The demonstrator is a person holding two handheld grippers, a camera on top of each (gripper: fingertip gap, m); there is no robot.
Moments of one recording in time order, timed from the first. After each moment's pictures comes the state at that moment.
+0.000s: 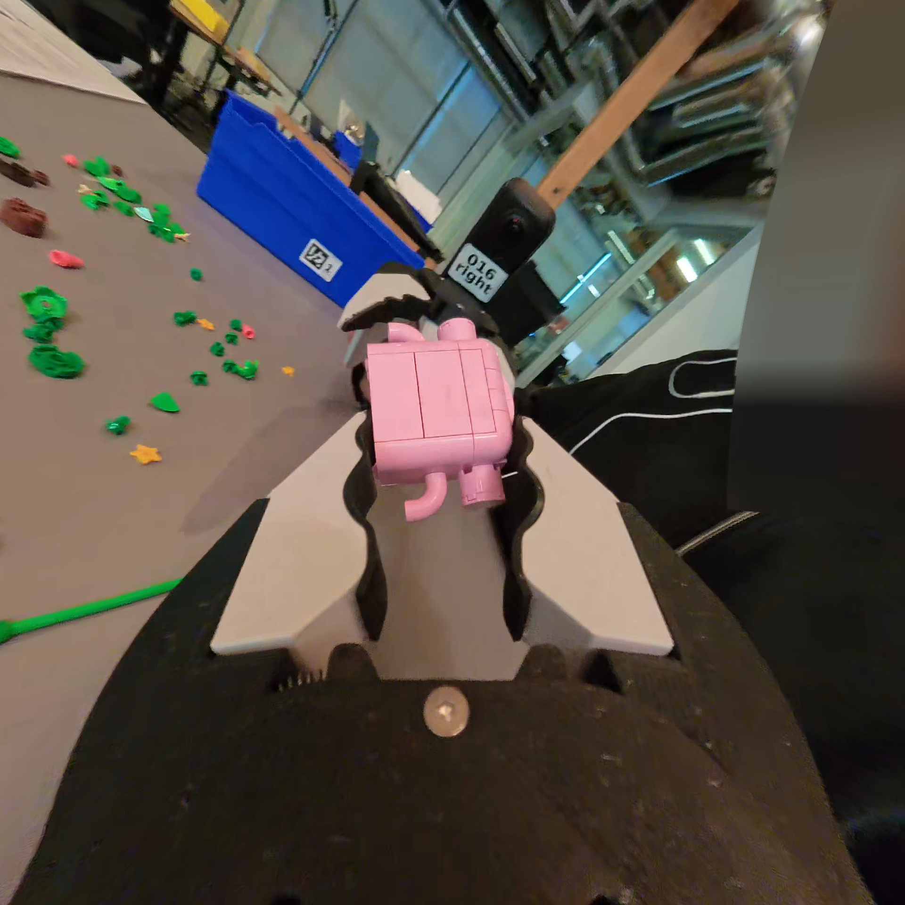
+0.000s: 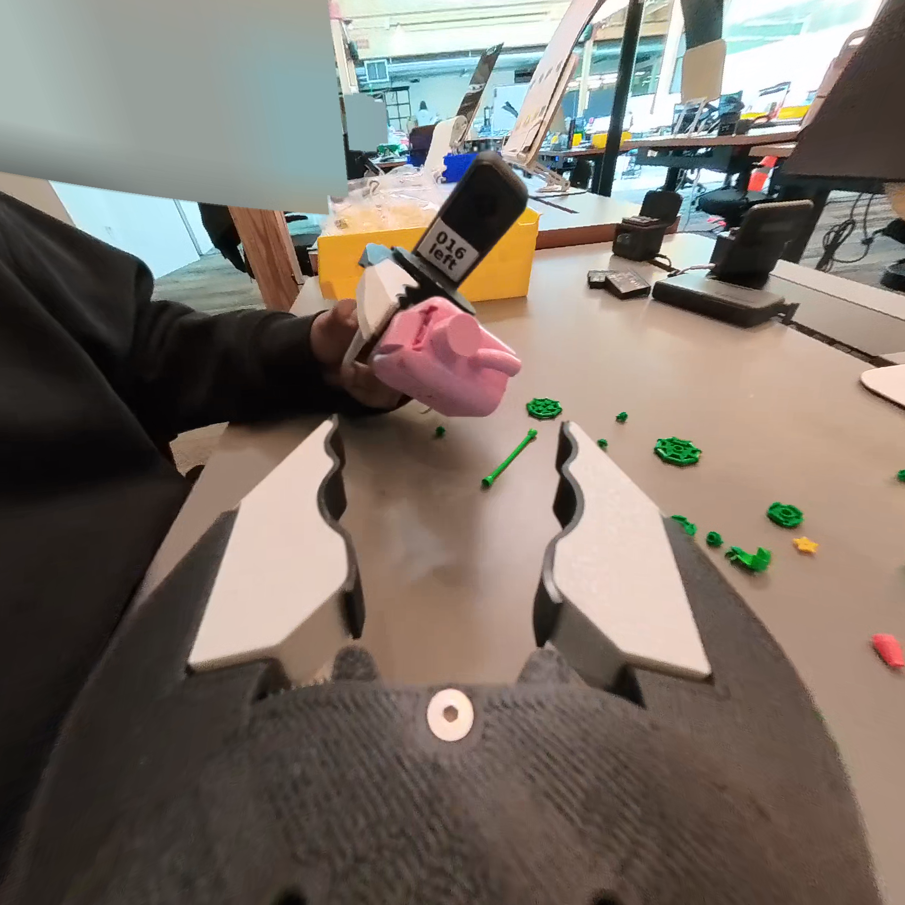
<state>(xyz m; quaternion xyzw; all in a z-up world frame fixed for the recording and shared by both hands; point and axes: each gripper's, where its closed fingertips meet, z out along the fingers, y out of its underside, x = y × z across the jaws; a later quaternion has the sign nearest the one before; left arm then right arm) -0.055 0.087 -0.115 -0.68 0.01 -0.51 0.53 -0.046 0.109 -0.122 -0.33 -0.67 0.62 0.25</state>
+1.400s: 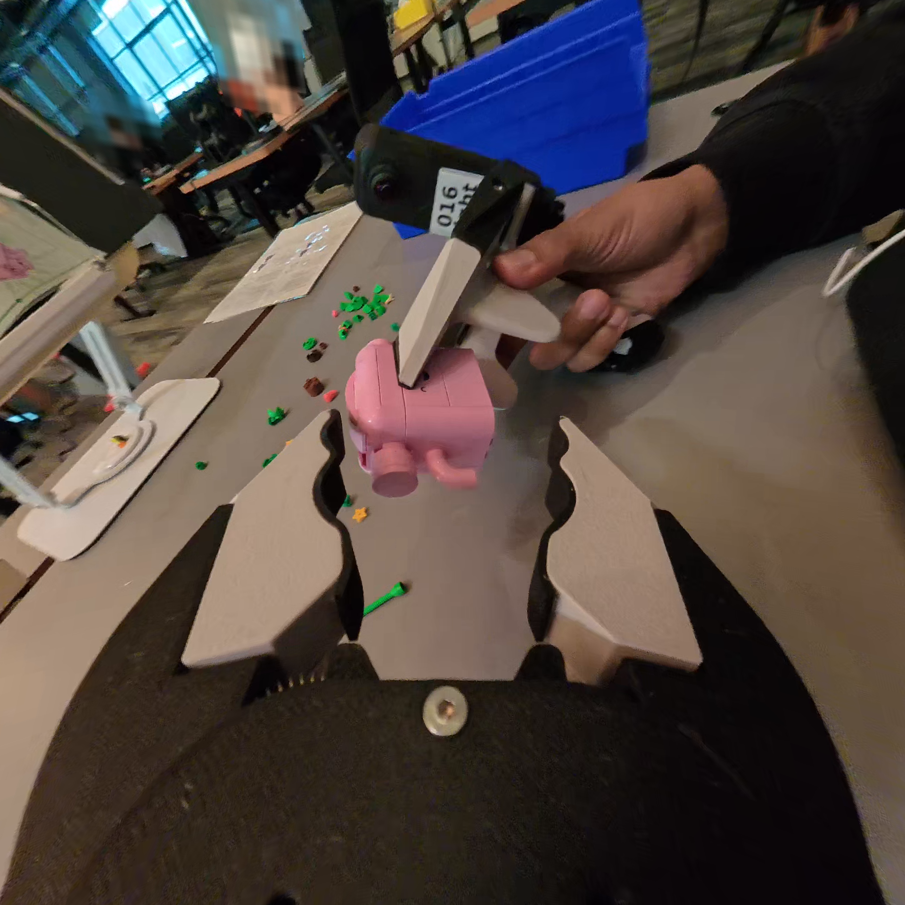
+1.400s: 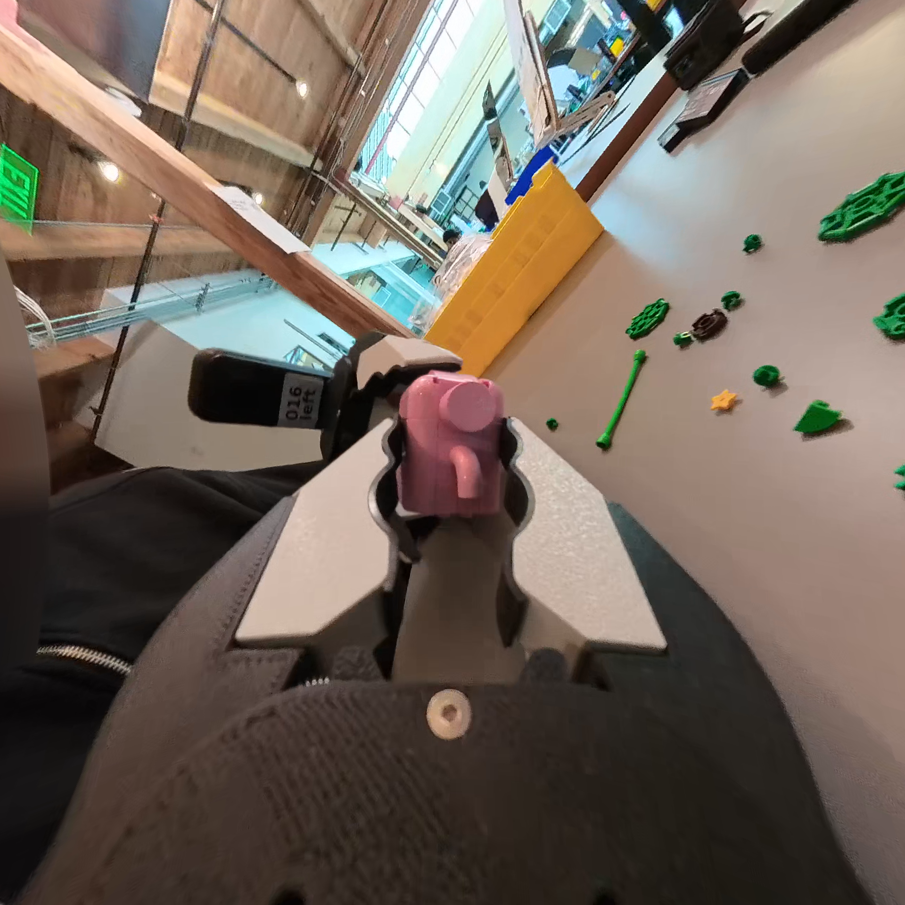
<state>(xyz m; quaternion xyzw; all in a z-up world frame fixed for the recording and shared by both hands) -0.026 0.108 -0.142 -0.77 0.24 0.05 0.59 -0.054 0.108 -0.131 -0.50 -0.46 0.73 -0.07</state>
